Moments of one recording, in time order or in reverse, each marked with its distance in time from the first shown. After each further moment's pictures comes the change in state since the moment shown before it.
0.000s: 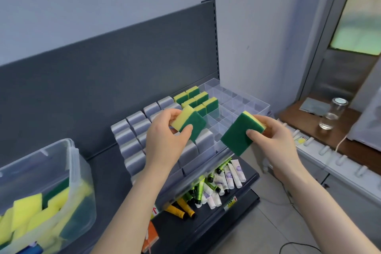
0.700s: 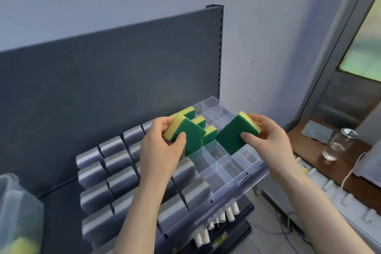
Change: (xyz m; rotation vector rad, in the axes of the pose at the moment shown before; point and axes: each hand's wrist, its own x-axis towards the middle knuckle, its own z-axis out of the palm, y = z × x) left_hand 0.104 -0.046 0.068 -0.079 0.088 -0.148; right_hand 0.155 0.008 0.030 -0.076 -0.040 -0.055
